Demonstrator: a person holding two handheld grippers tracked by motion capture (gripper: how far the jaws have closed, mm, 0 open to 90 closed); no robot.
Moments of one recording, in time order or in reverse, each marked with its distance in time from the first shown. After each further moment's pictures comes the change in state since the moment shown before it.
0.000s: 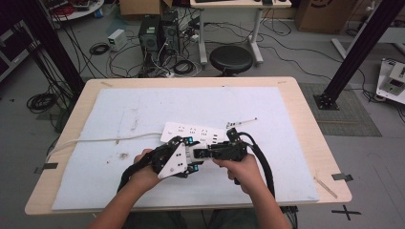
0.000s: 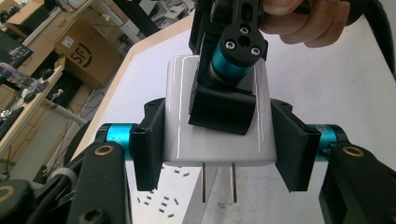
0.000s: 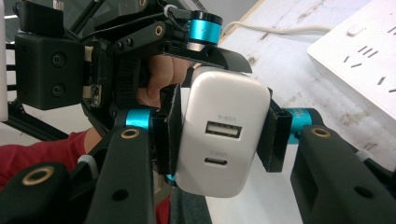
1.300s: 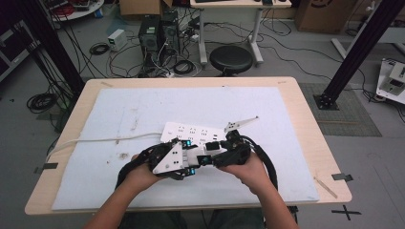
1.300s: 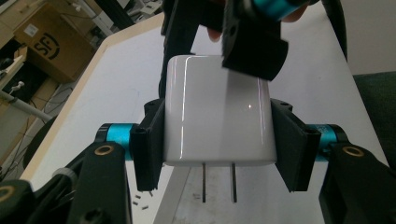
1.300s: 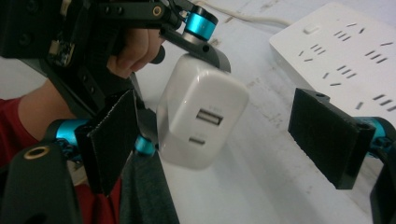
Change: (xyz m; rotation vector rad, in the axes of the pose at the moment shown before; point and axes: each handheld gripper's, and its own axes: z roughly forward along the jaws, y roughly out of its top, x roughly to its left) left arm 0.003 -0.006 -0.003 -0.003 -0.105 -0.052; right arm 0.019 0.004 -0.005 0.109 -0.200 -0.147
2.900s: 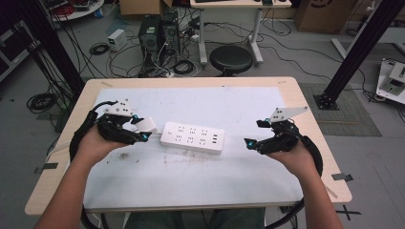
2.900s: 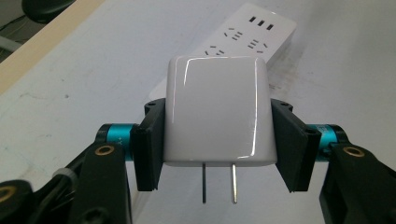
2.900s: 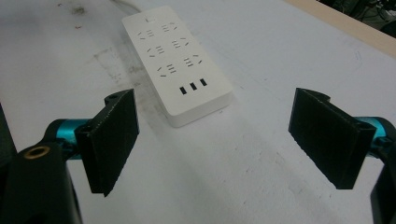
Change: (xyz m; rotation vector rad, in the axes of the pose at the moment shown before) left arm 0.104 -0.065 -0.091 0.239 0.023 -0.518; right arm -0.022 0.000 -0.118 0.034 -0.503 -0.271
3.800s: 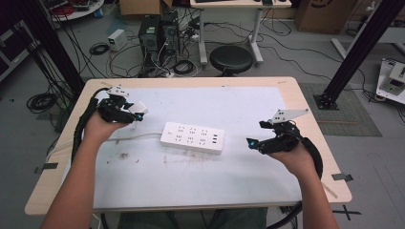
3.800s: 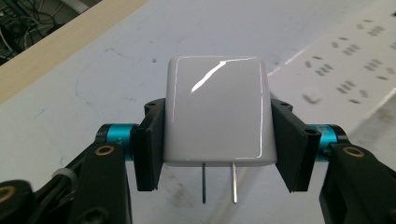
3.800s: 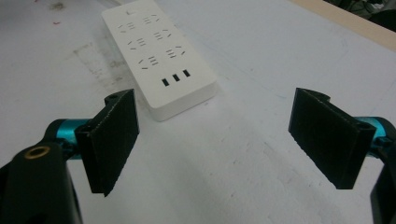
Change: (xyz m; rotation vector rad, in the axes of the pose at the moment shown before) left arm 0.071 -0.018 0.014 0.049 0.168 -0.166; right arm -0.008 -0.013 0.006 0.004 -0.032 0.018
